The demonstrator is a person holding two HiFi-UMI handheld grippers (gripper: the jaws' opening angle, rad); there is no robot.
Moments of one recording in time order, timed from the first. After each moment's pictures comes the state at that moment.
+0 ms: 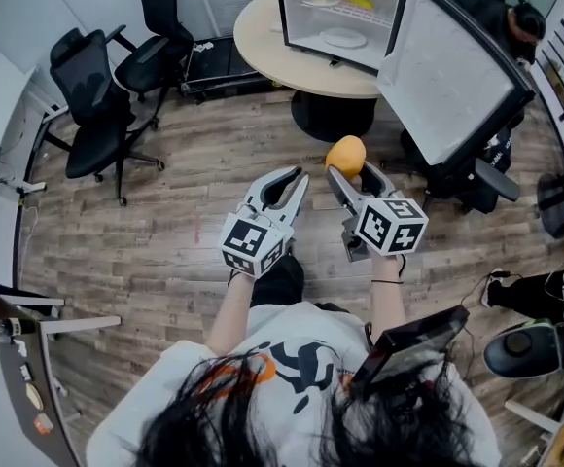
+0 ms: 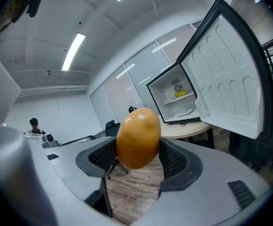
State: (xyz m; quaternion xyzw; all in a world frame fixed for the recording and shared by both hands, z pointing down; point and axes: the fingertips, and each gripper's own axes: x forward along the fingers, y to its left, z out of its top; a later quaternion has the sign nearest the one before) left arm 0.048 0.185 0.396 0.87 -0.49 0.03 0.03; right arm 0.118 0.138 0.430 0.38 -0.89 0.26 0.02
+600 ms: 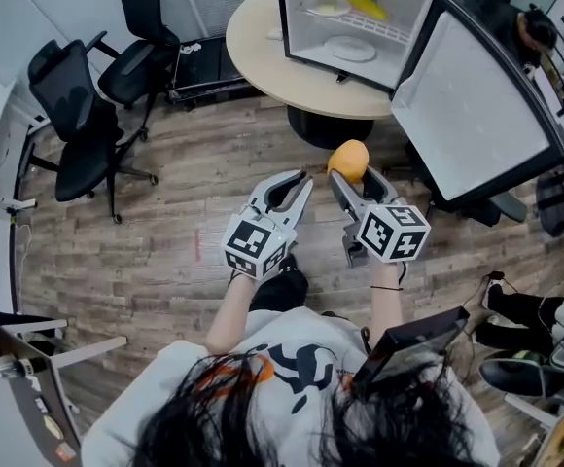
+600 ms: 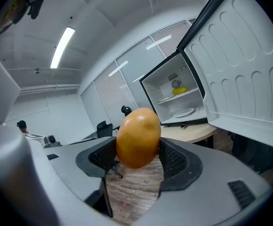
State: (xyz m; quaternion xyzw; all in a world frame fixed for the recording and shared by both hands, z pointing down) left arm -0.007 0.071 0.410 0.89 -0.46 0.04 0.06; right arm 0.063 0.033 0.437 0.41 -0.87 0.27 0.03
